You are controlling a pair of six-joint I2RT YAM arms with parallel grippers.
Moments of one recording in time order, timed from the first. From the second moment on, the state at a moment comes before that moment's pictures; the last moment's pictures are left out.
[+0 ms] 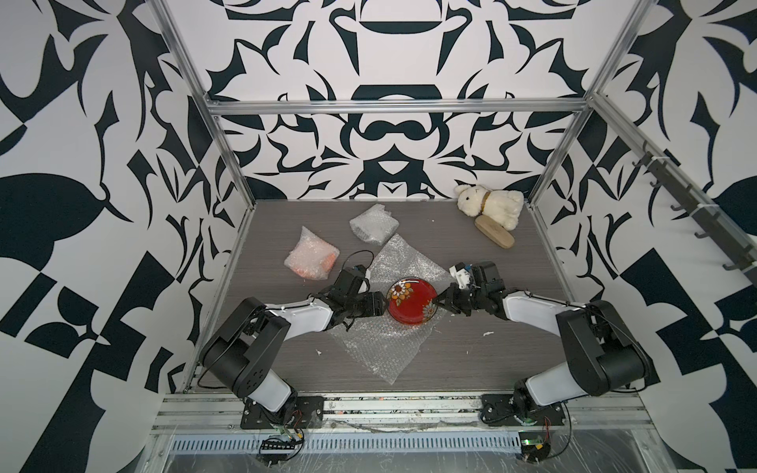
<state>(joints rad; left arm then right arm) -0.62 1.56 0.63 0.07 0.27 -0.63 0.27 1.49 0.59 0.00 -0.67 0.71</state>
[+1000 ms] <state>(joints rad) -0.62 1.49 0.60 0.00 0.15 -0.63 -0.36 1.22 0.50 -0.09 -0.70 0.77</state>
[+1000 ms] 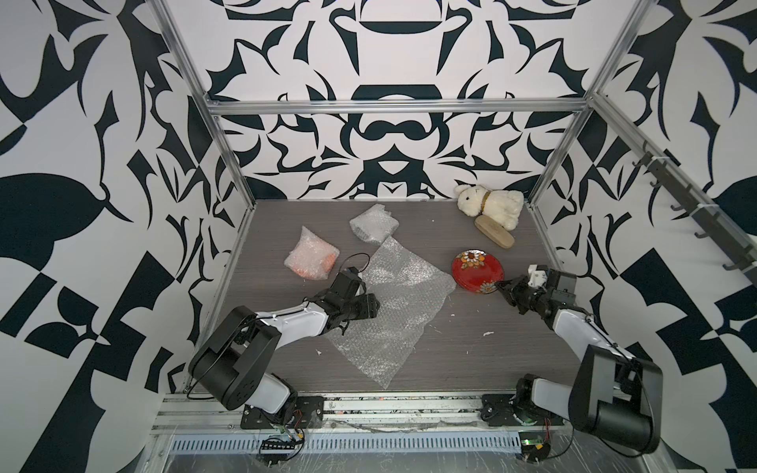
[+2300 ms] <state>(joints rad) -0.62 1.48 0.60 -0.02 0.16 -0.63 -0.53 1.55 0.60 -0.05 -0.65 0.70</state>
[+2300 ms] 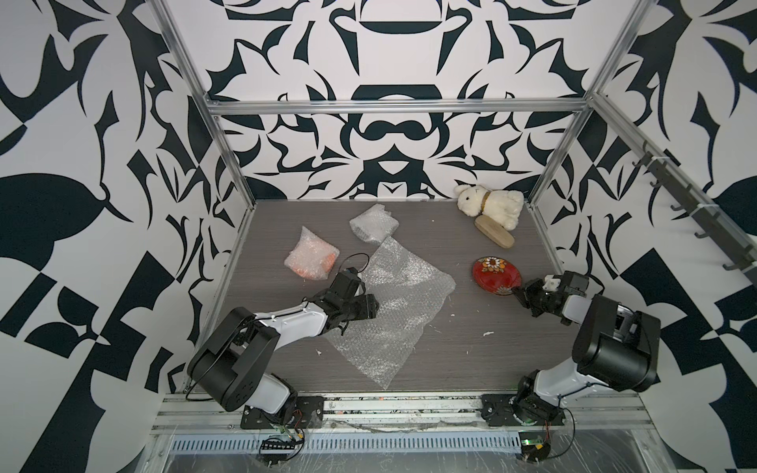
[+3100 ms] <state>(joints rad) -0.42 1.44 0.86 -0.35 0.23 -0.41 -0.52 1.23 0.60 -0.31 -0.52 0.59</state>
